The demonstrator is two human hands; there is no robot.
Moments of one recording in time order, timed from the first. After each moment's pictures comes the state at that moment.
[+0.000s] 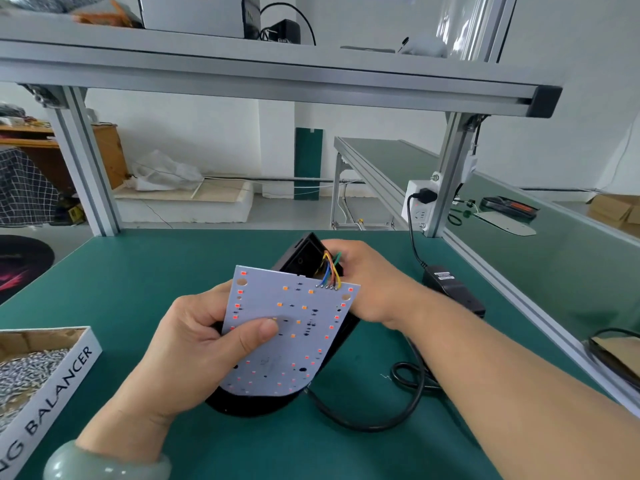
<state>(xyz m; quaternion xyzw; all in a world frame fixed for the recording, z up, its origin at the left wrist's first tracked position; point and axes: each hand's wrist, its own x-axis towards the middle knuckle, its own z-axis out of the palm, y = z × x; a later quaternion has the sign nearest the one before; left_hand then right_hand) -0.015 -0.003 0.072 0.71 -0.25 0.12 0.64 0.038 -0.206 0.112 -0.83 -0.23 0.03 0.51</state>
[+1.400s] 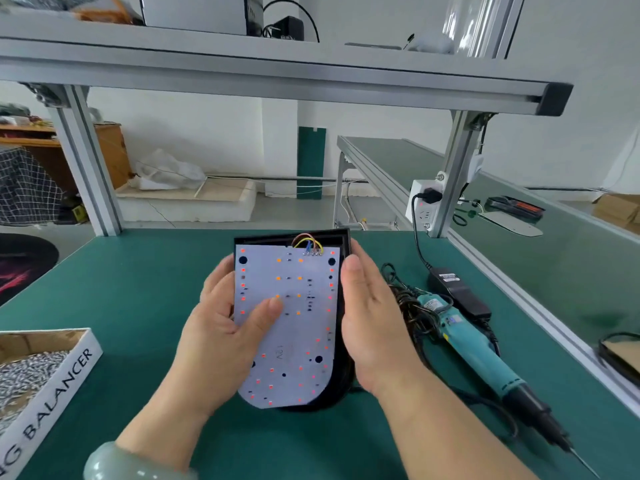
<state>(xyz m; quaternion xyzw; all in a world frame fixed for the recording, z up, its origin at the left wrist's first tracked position) -0.001 -0.022 0.057 0.76 -0.09 0.18 0.61 0.007 -0.182 0.066 -0.69 -0.12 -0.16 0.70</state>
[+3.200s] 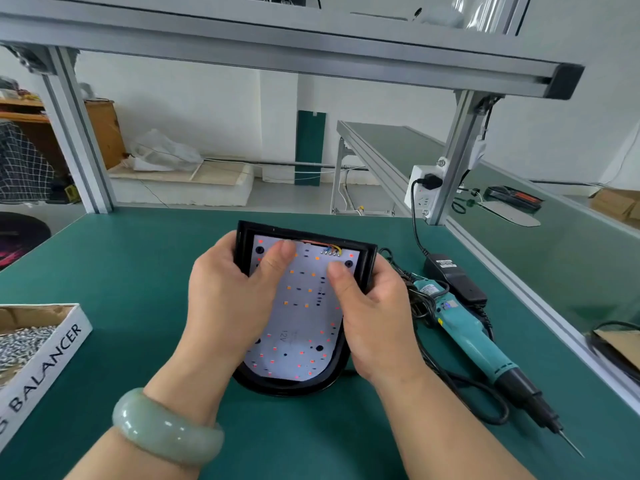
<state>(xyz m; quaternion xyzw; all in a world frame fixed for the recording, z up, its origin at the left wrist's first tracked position) 0.008 -0.051 0.077 0.75 -0.02 0.28 0.59 0.001 -0.189 0.056 -0.64 -0.11 -0.20 0.73</state>
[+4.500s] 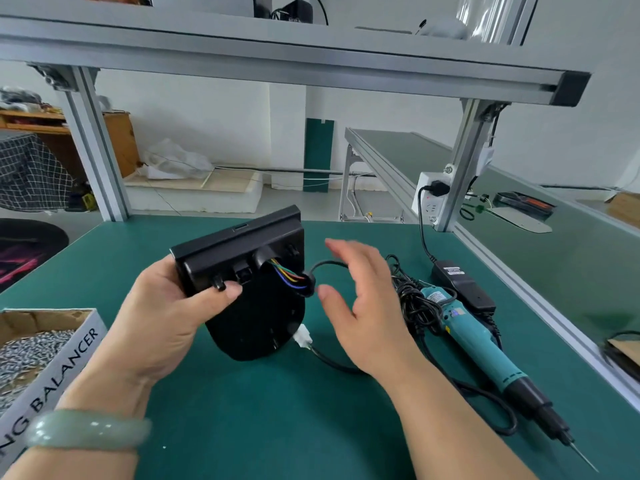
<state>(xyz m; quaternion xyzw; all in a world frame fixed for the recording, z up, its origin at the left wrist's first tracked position) 0.016 0.022 0.057 0.65 -0.16 0.15 0.73 0.011 -0.198 0.051 -0.86 -0.17 -0.24 0.42</state>
